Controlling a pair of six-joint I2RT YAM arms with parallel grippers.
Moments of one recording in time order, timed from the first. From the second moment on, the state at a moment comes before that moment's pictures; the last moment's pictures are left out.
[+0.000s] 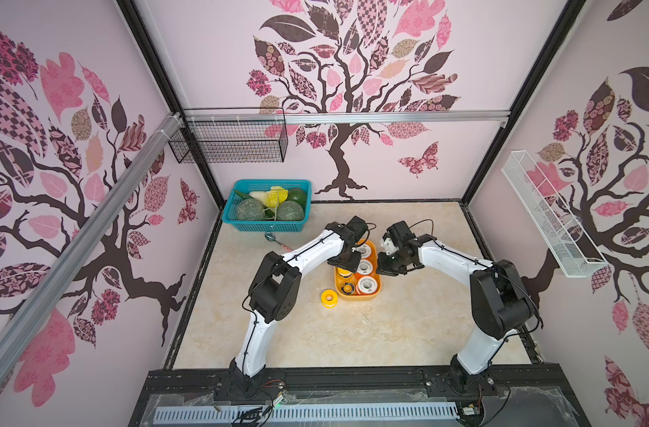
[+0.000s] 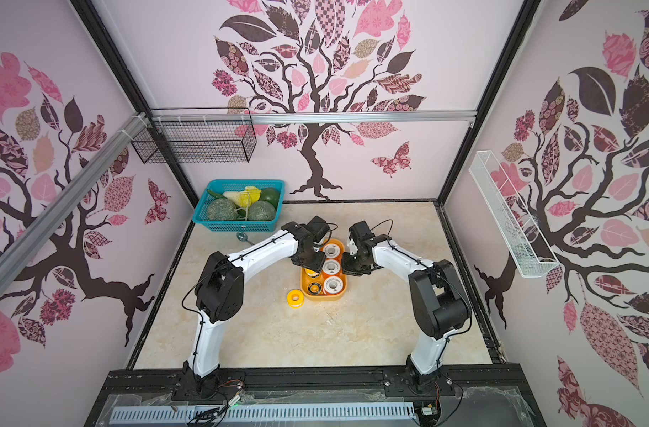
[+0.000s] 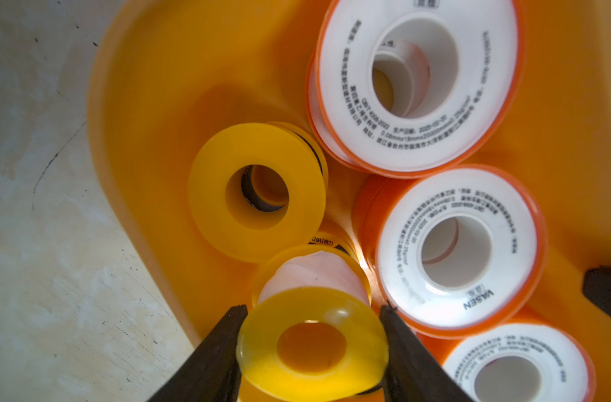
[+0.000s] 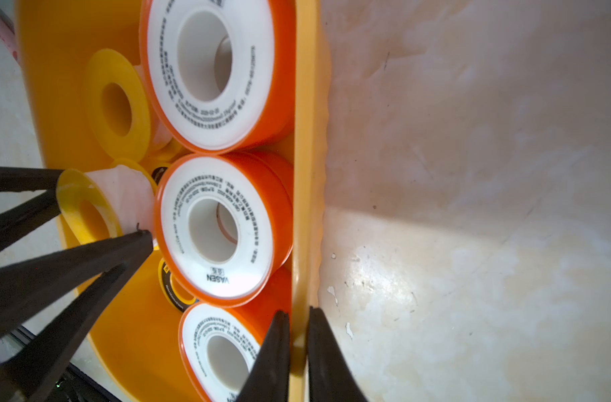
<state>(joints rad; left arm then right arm) -0.69 2.14 1.81 -1.00 -0.06 -0.29 0.41 1.75 1.20 -0.65 -0.29 0.44</state>
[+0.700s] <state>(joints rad) -0.69 2.14 1.81 -1.00 -0.08 -0.28 0.41 1.75 1.20 -0.65 -0.29 0.44</state>
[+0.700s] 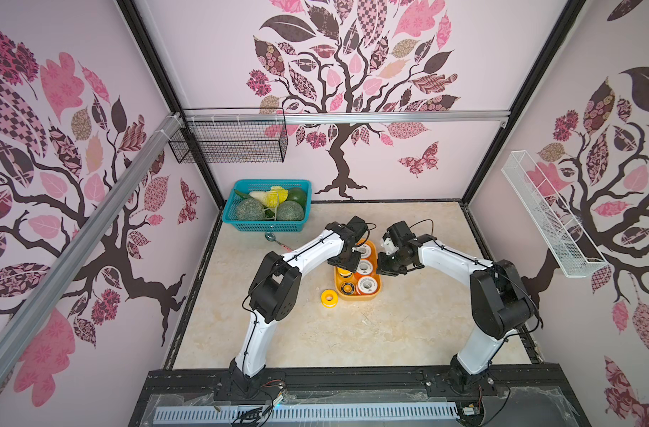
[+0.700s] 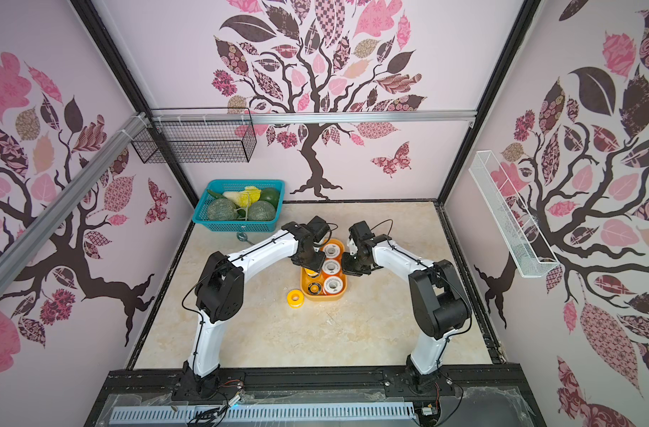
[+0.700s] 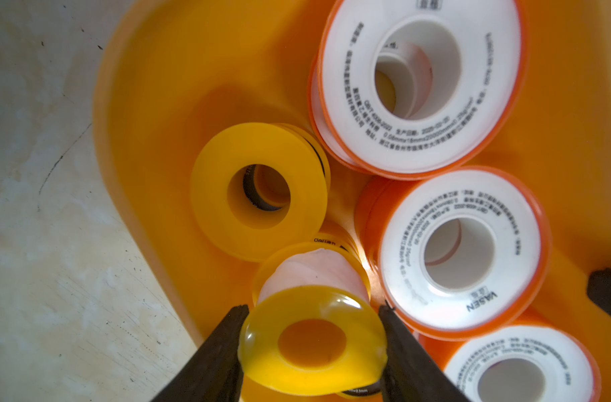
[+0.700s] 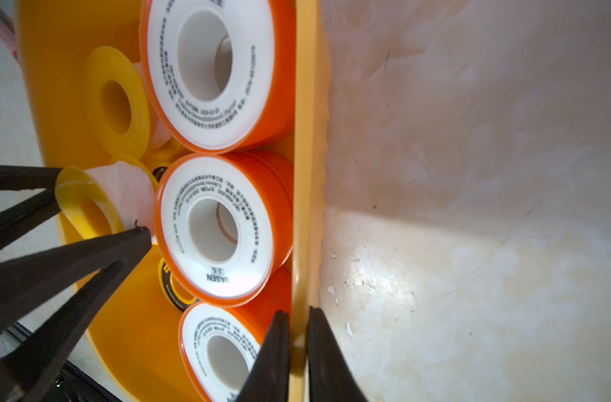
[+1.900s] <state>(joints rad) -0.70 2.11 1.80 -1.03 -0.03 -0.26 0.41 1.75 1.22 -0.66 -0.29 0.43</state>
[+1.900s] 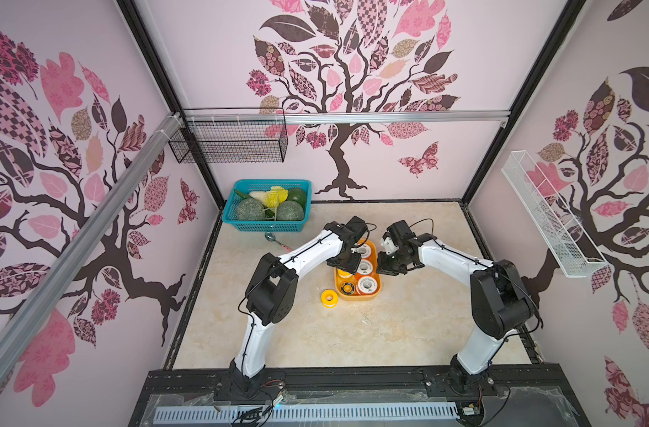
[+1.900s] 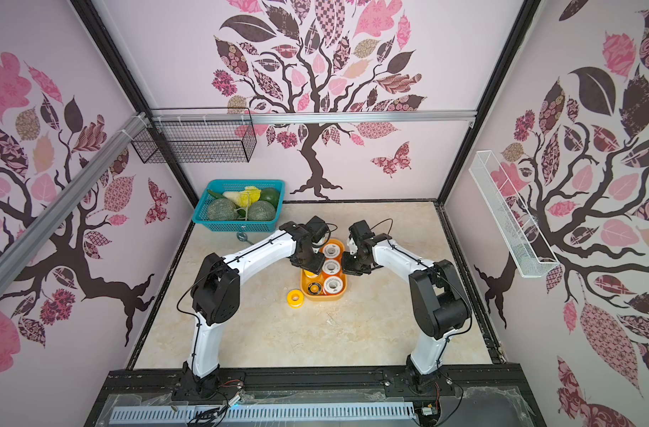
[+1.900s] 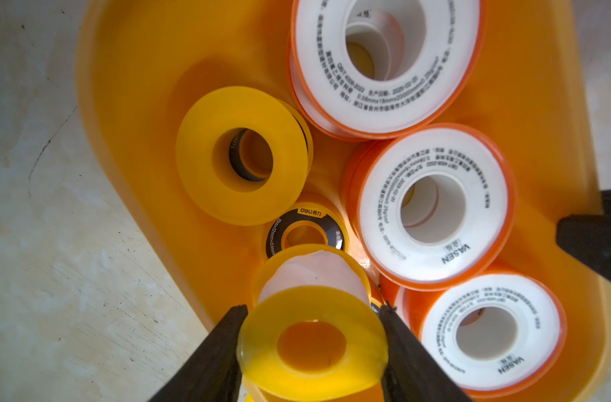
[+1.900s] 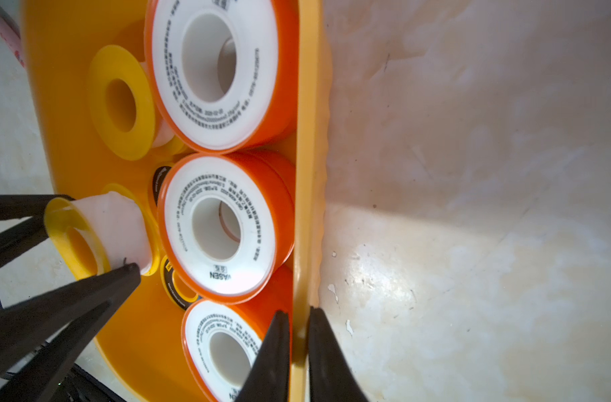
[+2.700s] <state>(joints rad) -0.70 2.16 1.83 -1.02 -0.08 -0.26 0.41 1.75 1.22 -0.66 -0.29 0.43</state>
